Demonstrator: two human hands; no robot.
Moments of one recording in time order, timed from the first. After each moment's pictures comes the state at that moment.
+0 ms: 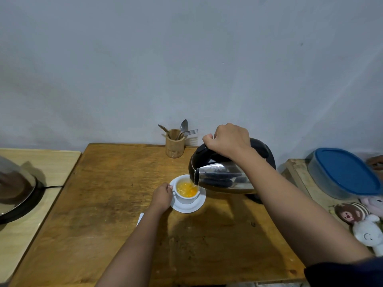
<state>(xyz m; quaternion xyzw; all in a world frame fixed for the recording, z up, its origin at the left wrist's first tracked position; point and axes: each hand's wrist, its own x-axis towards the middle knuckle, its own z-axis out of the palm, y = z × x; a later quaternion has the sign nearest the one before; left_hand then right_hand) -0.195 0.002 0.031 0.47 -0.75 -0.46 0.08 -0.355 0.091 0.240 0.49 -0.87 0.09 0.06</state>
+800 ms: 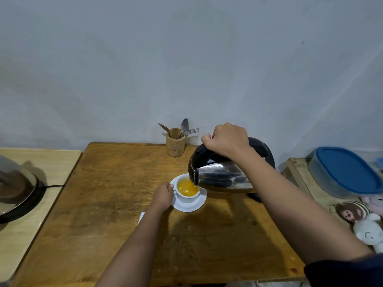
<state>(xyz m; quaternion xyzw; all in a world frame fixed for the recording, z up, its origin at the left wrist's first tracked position) -0.196 0.001 0.033 0.47 -0.75 -0.46 0.07 -0.350 0.087 0.240 0.49 -0.86 0.09 0.05</state>
